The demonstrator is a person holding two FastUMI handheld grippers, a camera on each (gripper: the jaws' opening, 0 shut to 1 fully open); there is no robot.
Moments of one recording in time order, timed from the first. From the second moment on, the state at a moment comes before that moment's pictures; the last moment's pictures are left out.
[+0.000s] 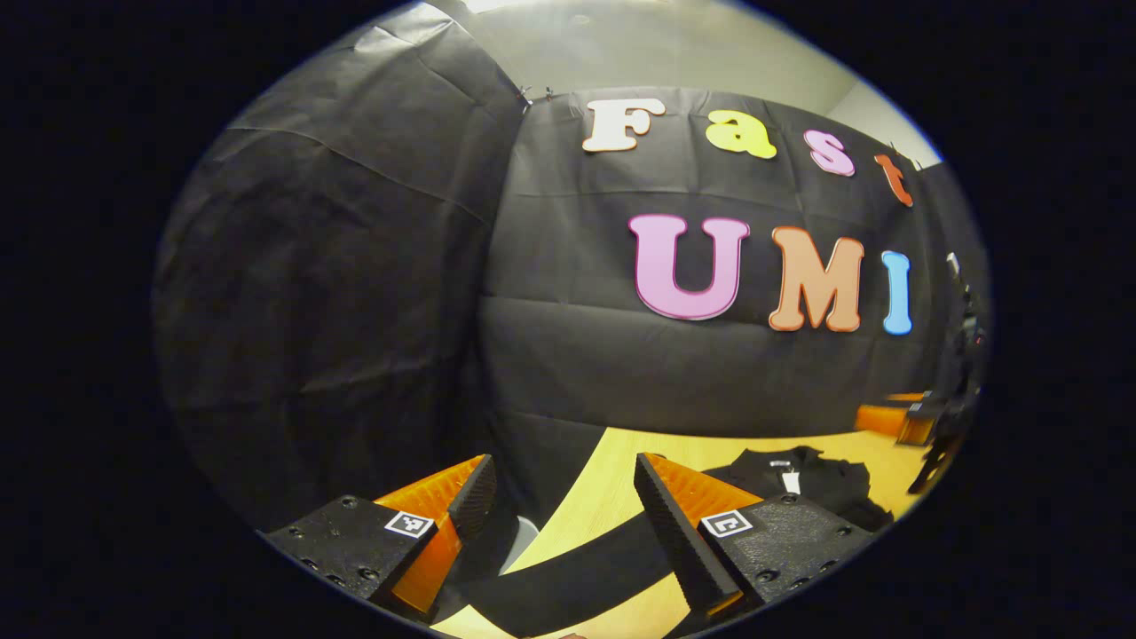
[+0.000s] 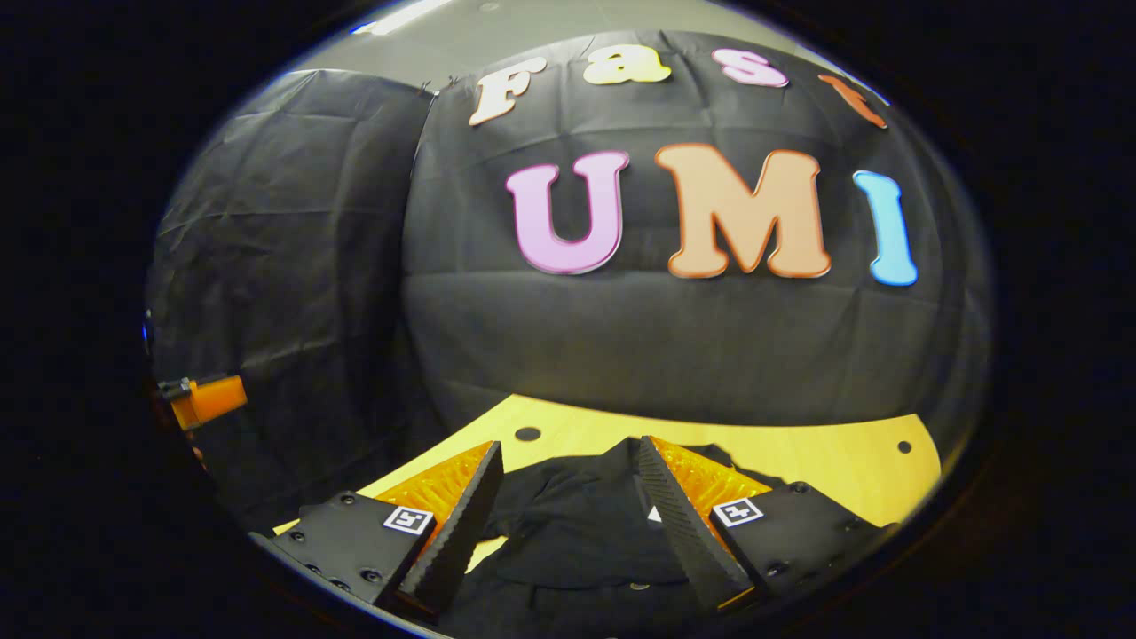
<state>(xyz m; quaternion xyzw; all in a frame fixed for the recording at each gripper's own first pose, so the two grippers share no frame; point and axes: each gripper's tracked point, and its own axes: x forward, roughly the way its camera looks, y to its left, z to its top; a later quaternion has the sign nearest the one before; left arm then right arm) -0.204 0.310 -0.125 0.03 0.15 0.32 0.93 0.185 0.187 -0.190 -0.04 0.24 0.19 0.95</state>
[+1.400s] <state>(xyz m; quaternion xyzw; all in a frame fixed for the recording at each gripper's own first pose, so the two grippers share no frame) -0.316 0.315 -0.384 -0.05 0.41 0.36 0.84 0.135 0.083 -0.096 -0.07 0.17 0.08 0.98</state>
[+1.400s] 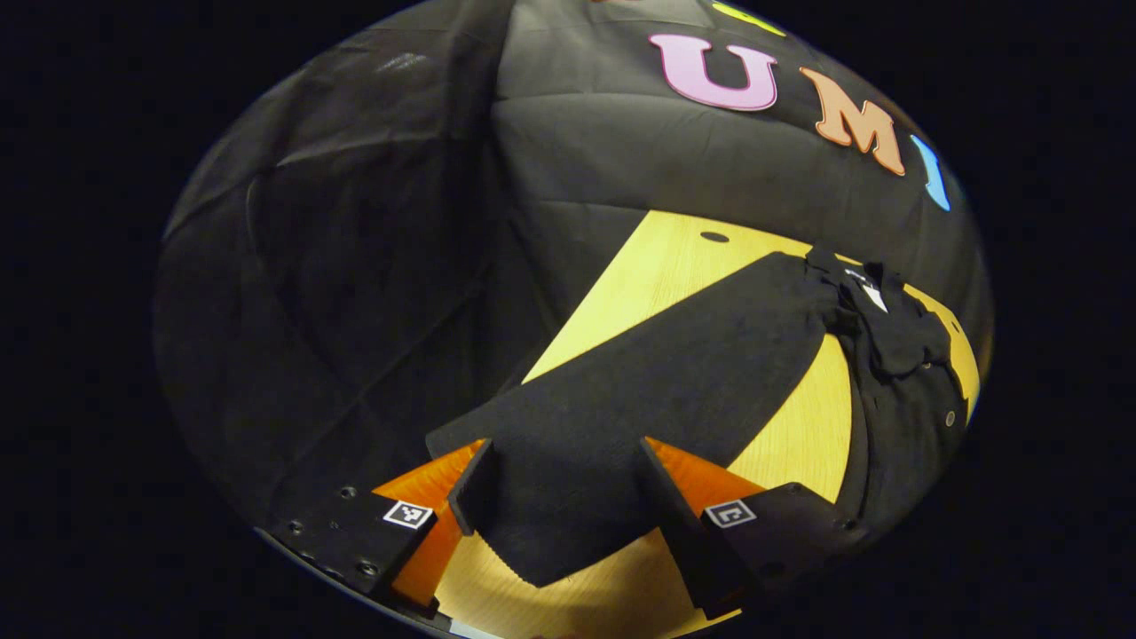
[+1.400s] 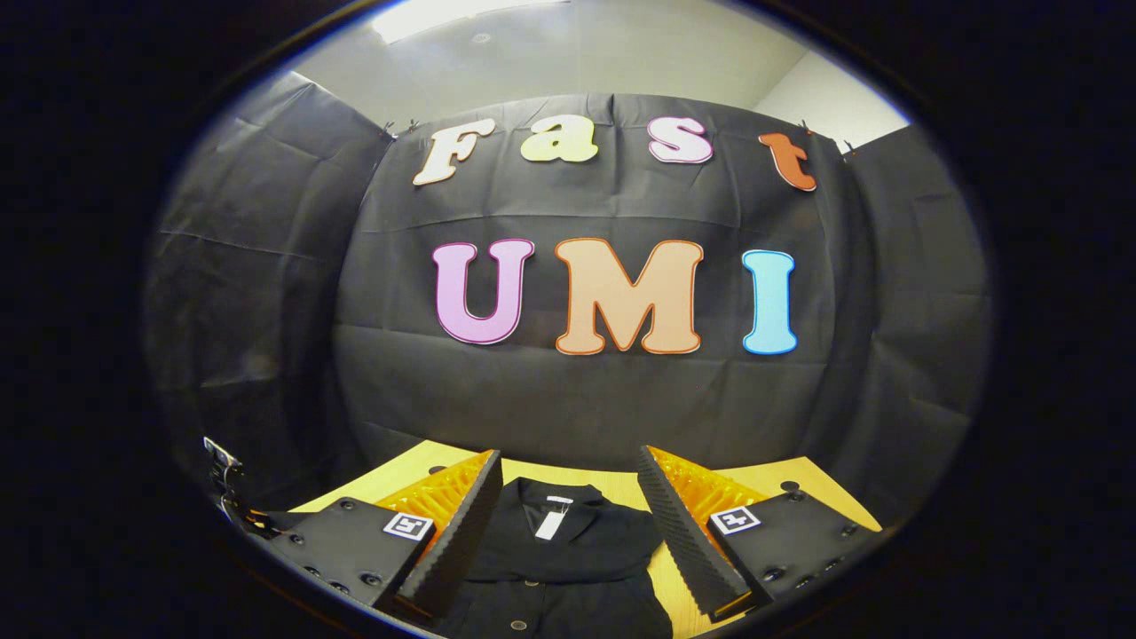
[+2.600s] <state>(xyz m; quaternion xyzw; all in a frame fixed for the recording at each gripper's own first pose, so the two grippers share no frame) -0.166 0.252 -0.271 -0.07 0.32 0.27 0.91 0.128 0.019 -0.086 -0.04 0.18 0.09 0.98</state>
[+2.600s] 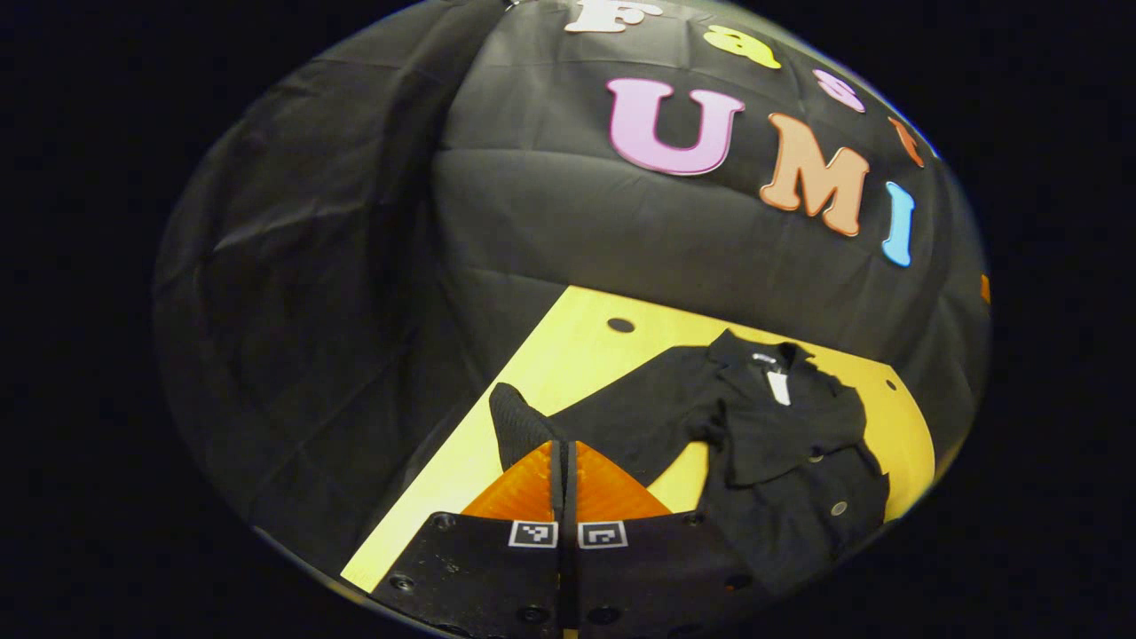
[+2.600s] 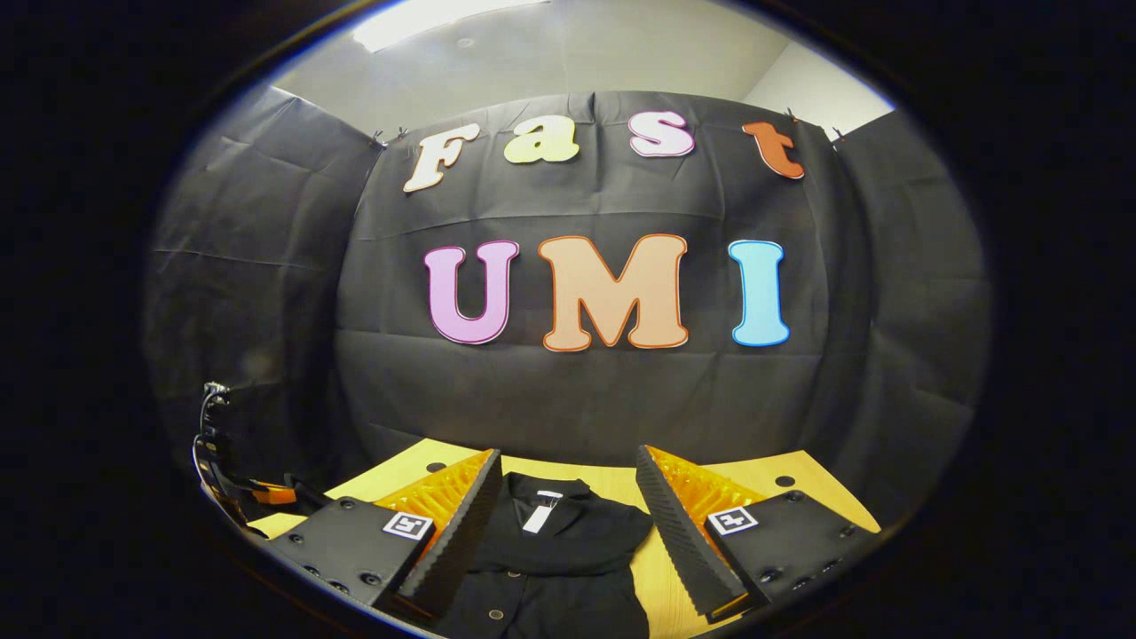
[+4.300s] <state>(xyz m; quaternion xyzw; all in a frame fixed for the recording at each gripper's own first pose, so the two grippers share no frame) 0.121 -0.079 -0.352 0.05 0.37 -0.02 0.93 0.057 -0.216 -0.090 0.00 0.21 -0.04 0.98</state>
